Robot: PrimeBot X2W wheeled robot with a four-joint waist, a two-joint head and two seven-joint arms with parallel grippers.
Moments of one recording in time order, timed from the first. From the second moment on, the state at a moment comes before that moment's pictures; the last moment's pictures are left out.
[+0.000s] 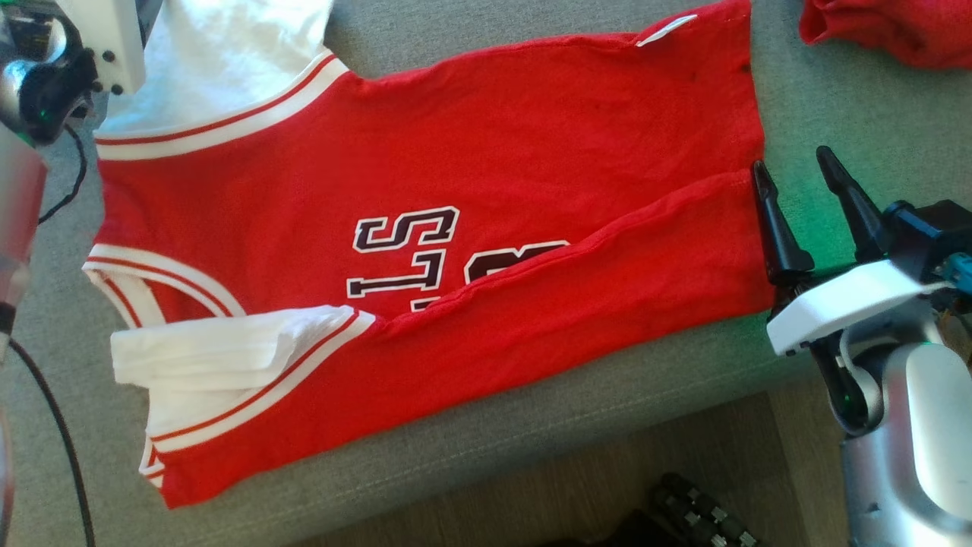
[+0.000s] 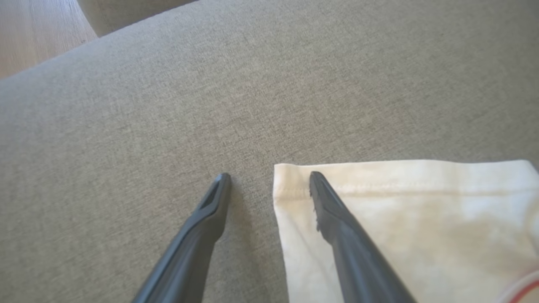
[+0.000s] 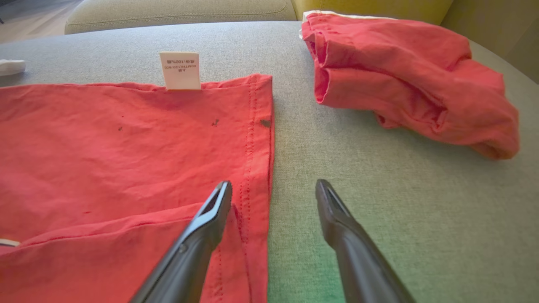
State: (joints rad) left arm -1.15 0.43 -0.56 0.78 -0.58 -0.11 0.49; right arm -0.30 -0.06 -0.10 0.10 0.12 0.13 0.01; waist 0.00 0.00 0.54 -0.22
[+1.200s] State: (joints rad) left arm -1.20 0.43 -0.71 0.77 -0.70 -0.13 0.38; right arm -0.75 -0.09 -0.06 0.52 0.18 0.13 0.17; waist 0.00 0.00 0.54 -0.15
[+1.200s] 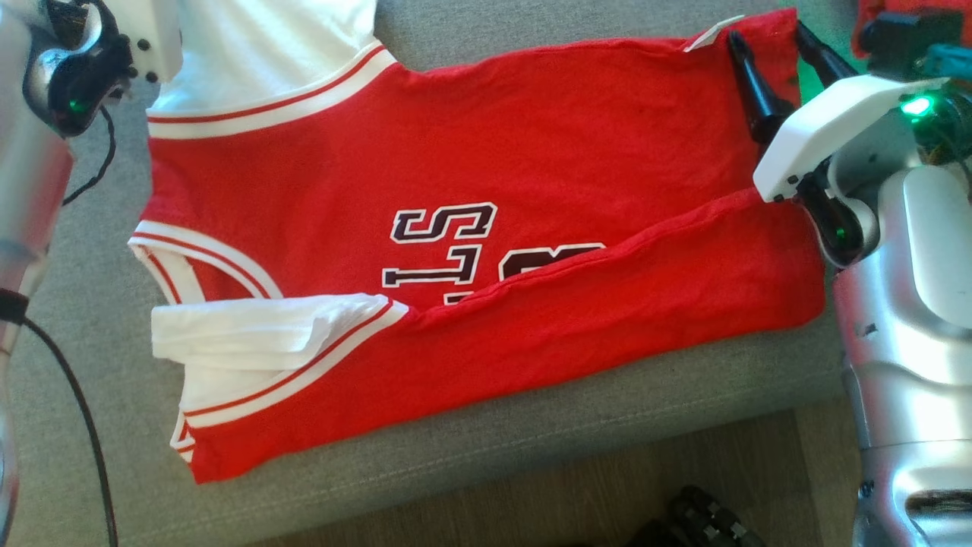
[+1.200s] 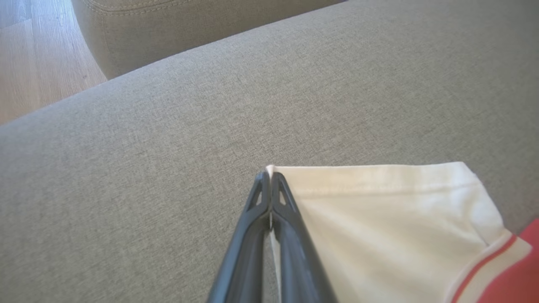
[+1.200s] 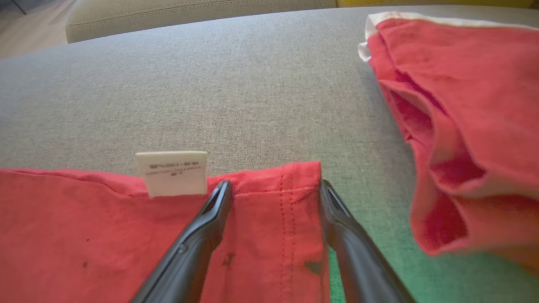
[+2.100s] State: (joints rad) left arm -1.22 0.46 -0.80 0.75 -0.74 -0.13 0.24; right arm -0.82 -0.11 -0.06 0.58 0.19 0.13 0.11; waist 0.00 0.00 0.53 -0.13
